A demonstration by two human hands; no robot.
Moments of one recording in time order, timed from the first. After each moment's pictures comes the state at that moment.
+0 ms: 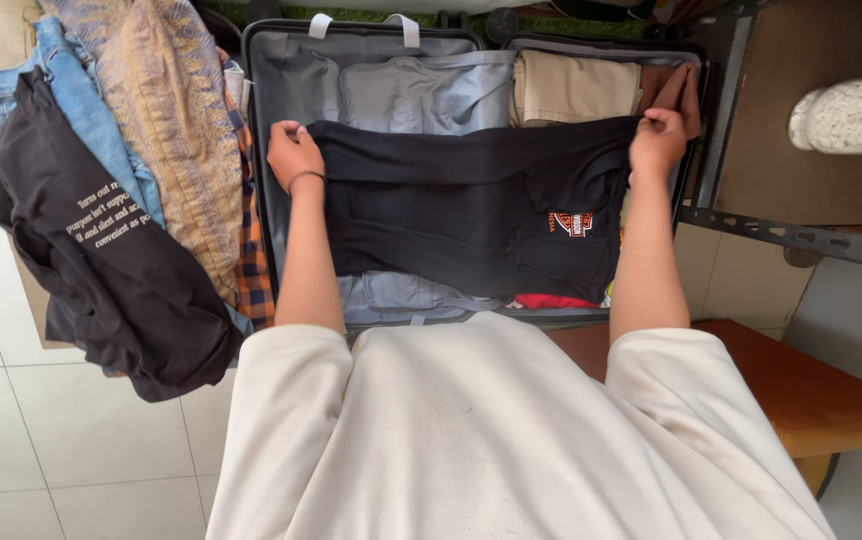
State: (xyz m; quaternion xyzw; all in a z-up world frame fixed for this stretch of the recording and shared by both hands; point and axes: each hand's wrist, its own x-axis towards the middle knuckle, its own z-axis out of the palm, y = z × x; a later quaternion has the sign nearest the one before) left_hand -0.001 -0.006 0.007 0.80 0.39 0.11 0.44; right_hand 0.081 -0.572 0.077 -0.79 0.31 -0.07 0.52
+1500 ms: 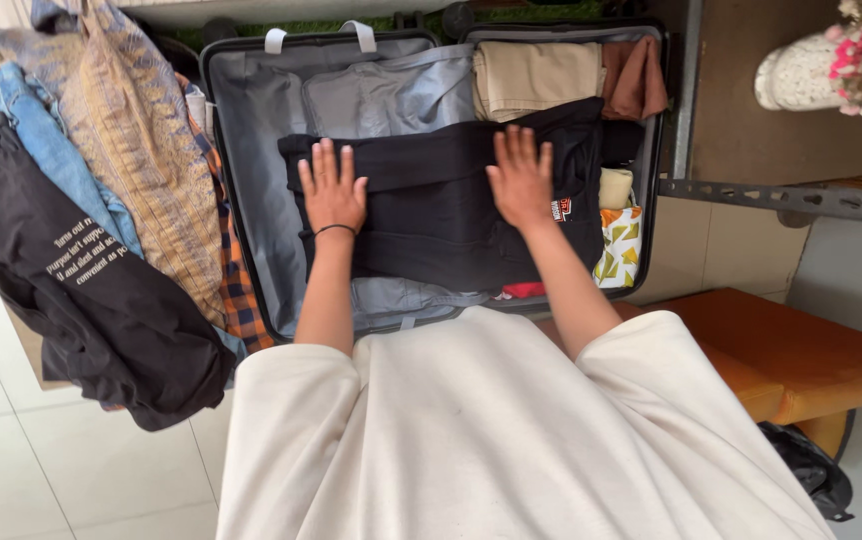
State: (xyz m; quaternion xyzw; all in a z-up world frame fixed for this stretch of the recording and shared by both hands) left_hand -0.059 -0.086 -0.010 1.00 -0.01 0.00 0.09; right_hand -0.028 -0.431 0.074 -0.99 -0.14 0.06 0.00
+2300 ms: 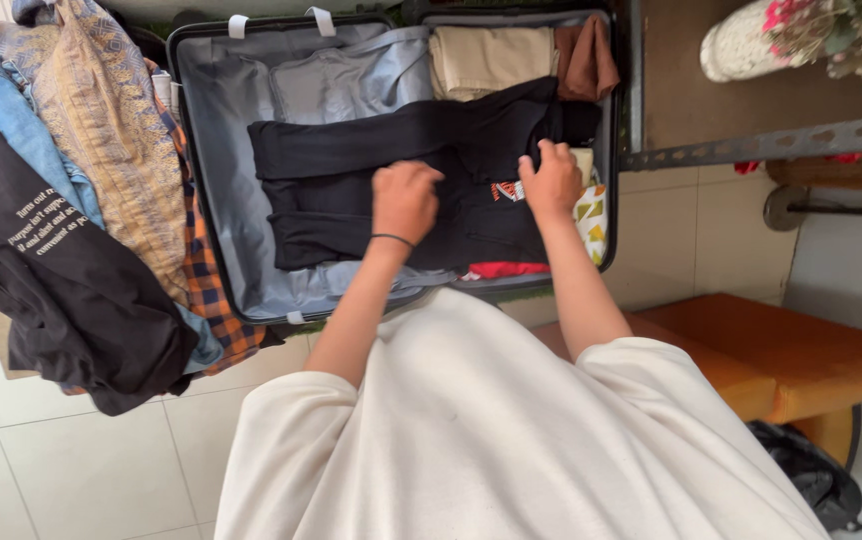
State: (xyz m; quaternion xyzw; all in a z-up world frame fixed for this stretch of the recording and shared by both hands) left_hand -0.108 -0.238 0.118 0.90 -0.16 0.18 0.36; right_hand -0.066 -0.521 0.114 -0.99 0.06 -0.09 0.11
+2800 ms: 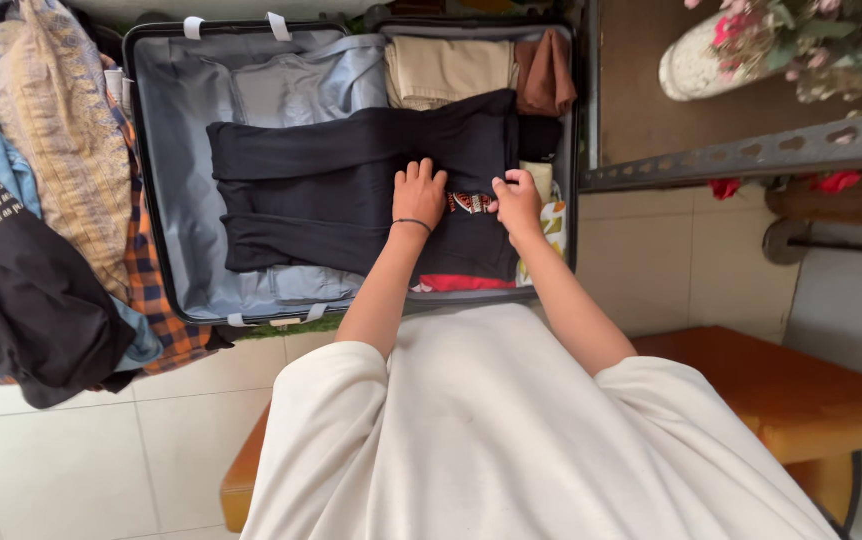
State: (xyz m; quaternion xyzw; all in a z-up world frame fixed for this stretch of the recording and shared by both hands) left_hand -0.076 -0.370 0.051 0.97 -0.12 0.13 0.15; right_hand -0.072 -0.569 0.071 -0.76 0.26 0.10 0.59
